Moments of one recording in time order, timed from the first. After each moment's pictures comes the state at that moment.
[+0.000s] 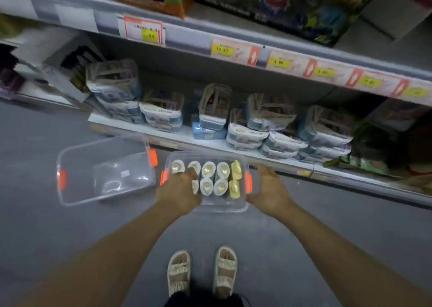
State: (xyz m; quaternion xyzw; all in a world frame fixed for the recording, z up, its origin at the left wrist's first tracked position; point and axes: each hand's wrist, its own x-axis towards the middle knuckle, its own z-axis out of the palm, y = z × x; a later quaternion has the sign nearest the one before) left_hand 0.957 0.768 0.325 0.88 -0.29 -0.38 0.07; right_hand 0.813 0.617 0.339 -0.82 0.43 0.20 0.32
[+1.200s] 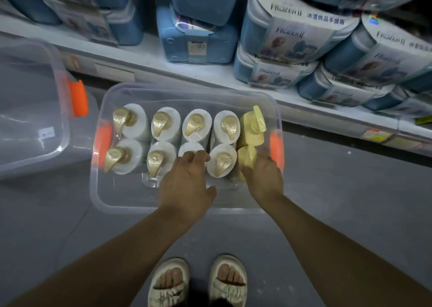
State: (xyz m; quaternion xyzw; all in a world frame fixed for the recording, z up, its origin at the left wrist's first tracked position) left_hand 0.914 0.716 -0.044 0.88 -0.33 -0.32 0.12; right_hand 0.812 0.591 -0.106 -0.81 0.50 0.13 0.26
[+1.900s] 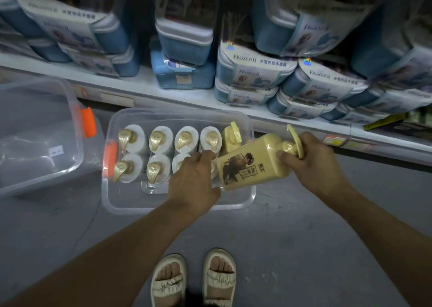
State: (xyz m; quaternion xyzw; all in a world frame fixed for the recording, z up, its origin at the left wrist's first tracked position) left_hand 0.906 0.691 0.034 0.85 -0.37 -0.35 0.13; right_hand 0.766 0.520 0.071 -0.79 0.49 0.02 0.37
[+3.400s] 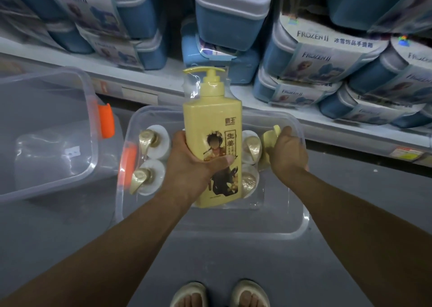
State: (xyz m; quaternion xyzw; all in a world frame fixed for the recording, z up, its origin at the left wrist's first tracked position) left_hand 0.976 0.704 -0.030 0.78 -0.04 -0.39 0.49; right_hand 0.879 0.532 -0.119 -0.83 0.53 0.11 0.14
